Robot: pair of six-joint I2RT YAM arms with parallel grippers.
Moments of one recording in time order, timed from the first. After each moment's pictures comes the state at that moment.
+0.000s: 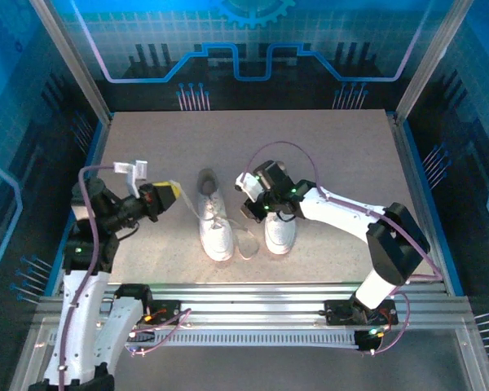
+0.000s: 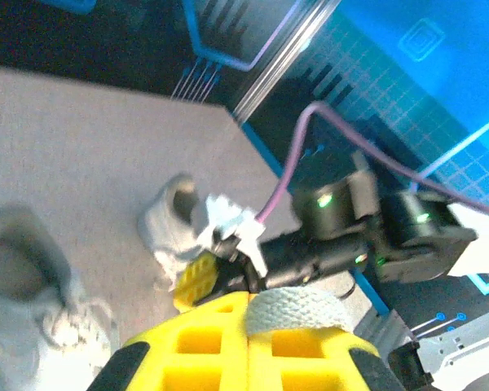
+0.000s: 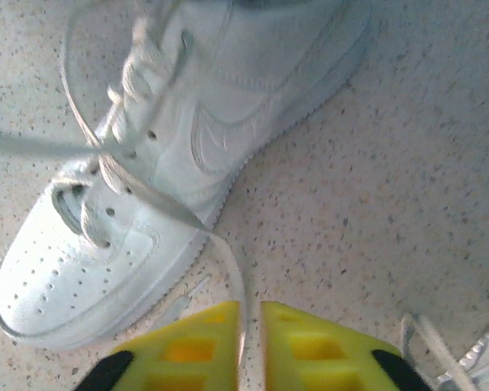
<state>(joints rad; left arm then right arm) 0.05 0.65 0.82 -0.47 0.84 -0.45 0.74 1.64 1.14 -0.39 -0.21 -0.07</state>
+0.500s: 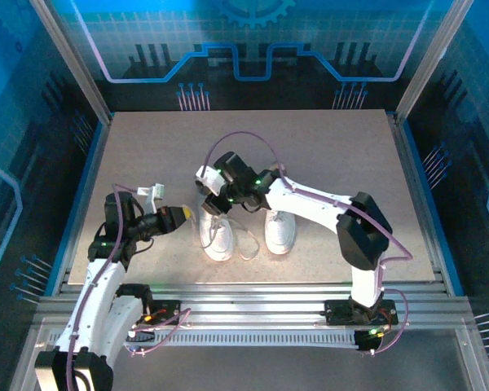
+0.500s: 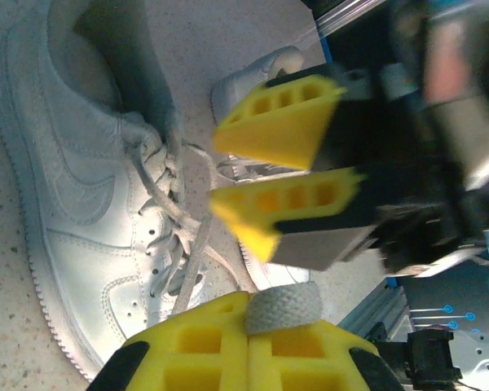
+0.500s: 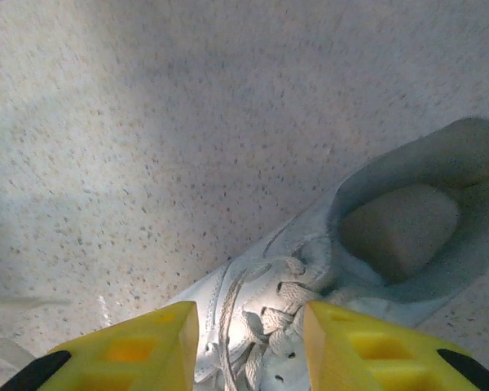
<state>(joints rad) 0.05 0.72 0.51 -0.39 0.81 -0.50 0.88 1.90 1.51 -0.43 -0.21 -0.13</state>
